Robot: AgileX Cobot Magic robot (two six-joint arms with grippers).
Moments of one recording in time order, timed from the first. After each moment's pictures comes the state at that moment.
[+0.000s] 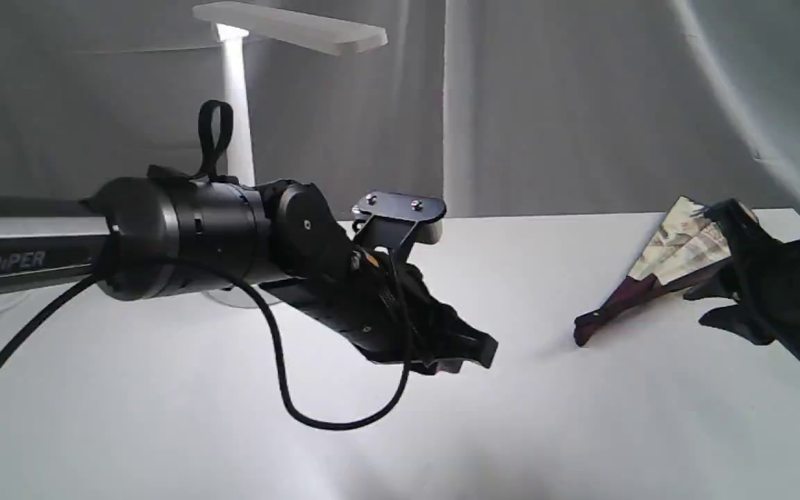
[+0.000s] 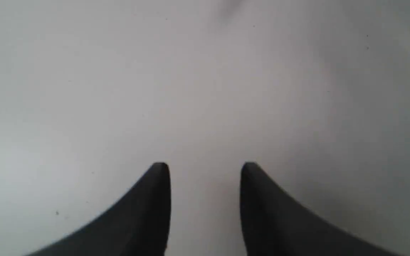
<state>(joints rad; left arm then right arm) -0.62 2.09 -1.47 -0.50 0.50 0.33 -0.19 1.94 -1.09 1.31 0.48 -0.38</state>
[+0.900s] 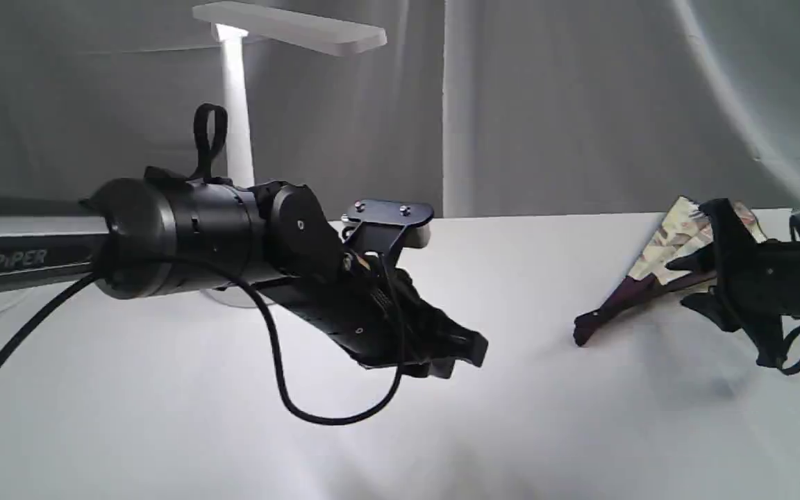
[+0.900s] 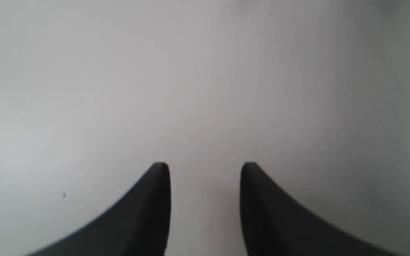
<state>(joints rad) -0.60 2.10 -1.47 -0.50 0.53 0.29 -0.22 2.24 -1.32 1.74 0.51 -0.74</state>
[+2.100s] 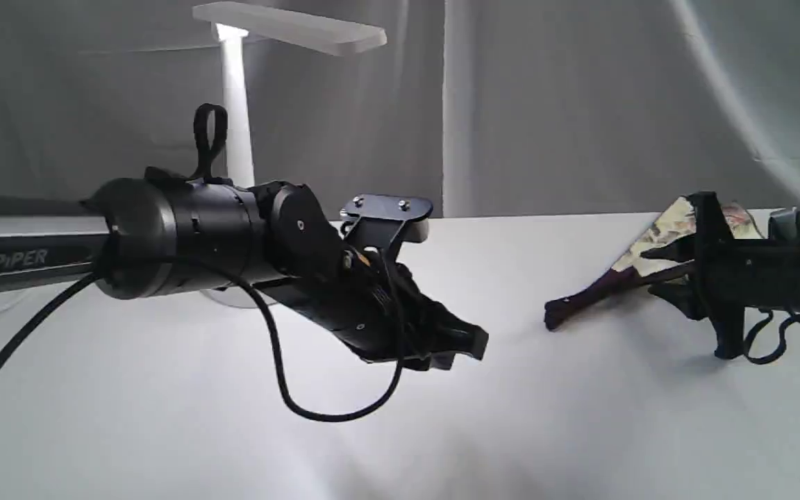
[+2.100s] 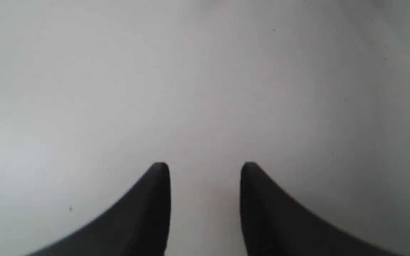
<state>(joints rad) -0.60 2.10 -1.47 -0.50 0.50 0.29 -0.21 2.35 -1.44 1.75 0.62 -0.59</state>
